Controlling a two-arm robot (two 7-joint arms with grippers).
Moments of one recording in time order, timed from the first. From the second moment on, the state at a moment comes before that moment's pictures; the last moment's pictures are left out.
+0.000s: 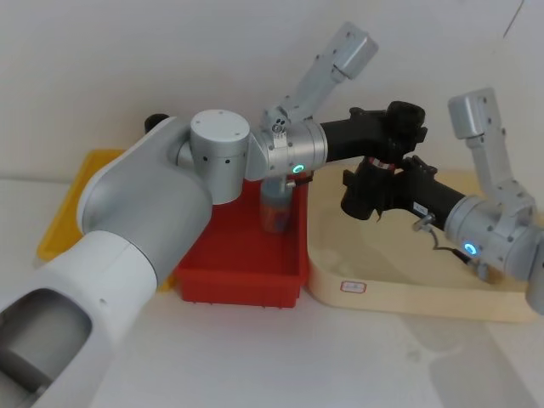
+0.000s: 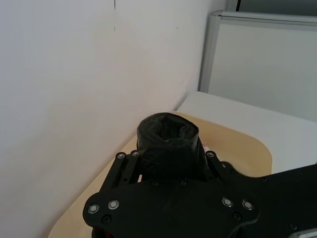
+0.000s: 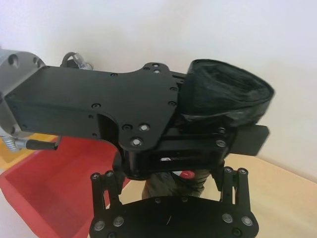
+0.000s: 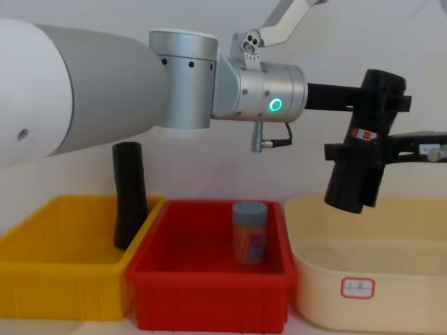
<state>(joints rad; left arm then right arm) -1.01 -0.12 0.63 -0.66 -0.37 0.04 -0.71 0.43 0.39 -0.35 -1.47 0.42 0.35 0.34</state>
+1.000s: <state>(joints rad) -0.99 -0.09 0.63 -0.70 -0.35 0.06 -0.69 0.50 0.31 -0.36 -1.30 0.43 0.31 0.34</state>
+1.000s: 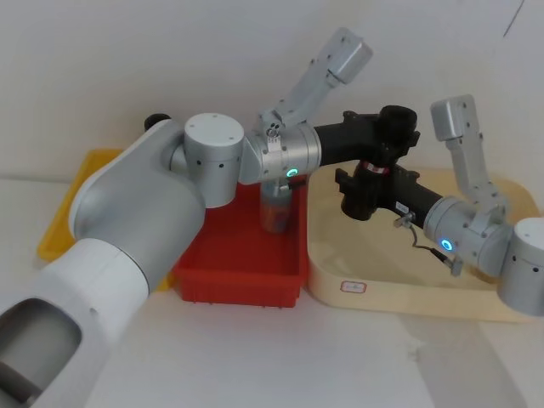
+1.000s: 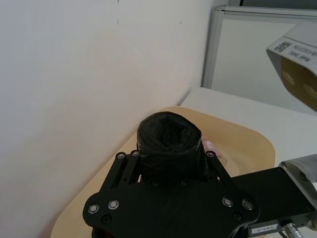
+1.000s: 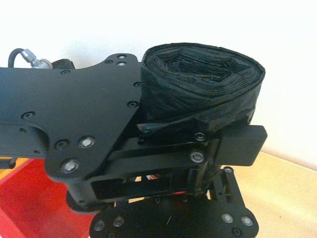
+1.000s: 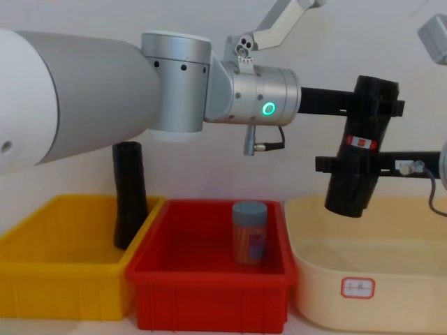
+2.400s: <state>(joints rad) -0.98 -0.09 0.62 -0.71 -0.36 0.06 -0.70 0.51 0.30 -0.35 -1.27 0.43 0.31 0.31</state>
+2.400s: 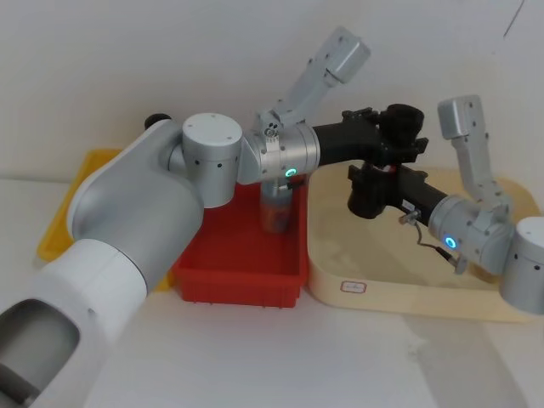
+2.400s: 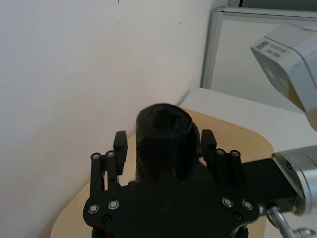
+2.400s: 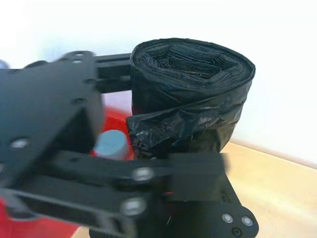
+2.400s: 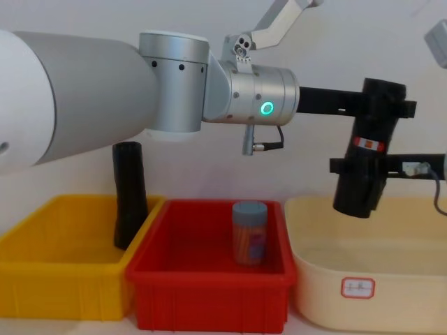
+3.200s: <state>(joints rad) -0.98 -0.09 0.62 -0.71 -0.36 0.06 -0.70 0.51 0.31 -0.24 -1.21 0.41 0.33 0.15</state>
